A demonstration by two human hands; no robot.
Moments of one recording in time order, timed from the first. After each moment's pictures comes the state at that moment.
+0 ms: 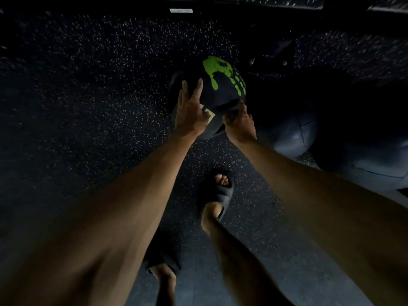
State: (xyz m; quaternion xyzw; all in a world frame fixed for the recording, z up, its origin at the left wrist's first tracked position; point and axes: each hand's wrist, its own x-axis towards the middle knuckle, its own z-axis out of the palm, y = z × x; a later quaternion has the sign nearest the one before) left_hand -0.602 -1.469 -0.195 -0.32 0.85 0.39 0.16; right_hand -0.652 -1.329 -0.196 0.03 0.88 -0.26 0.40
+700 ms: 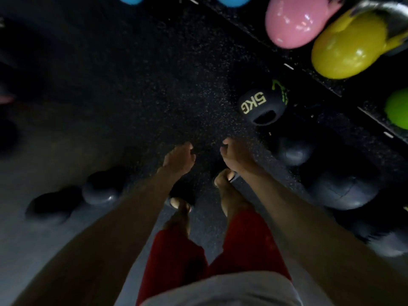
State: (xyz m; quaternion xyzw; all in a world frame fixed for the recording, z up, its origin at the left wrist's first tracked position) left_hand -0.226 -1.457 0.150 -0.52 0.72 0.36 0.27; right_hand -0.401 -1.369 0.146 -0.33 0.79 -0.05 0.52
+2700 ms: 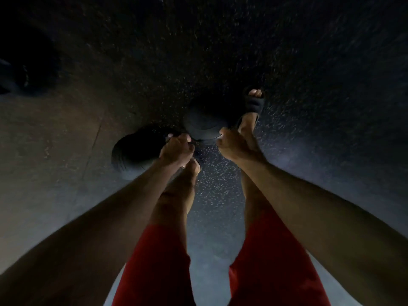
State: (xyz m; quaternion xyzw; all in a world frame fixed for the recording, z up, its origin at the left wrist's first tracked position) left_hand 0.512 -1.552 -0.060 -0.49 0.68 0.42 0.35; right_hand 0.350 -1.459 -0.062 -0.33 0.79 0.09 0.51
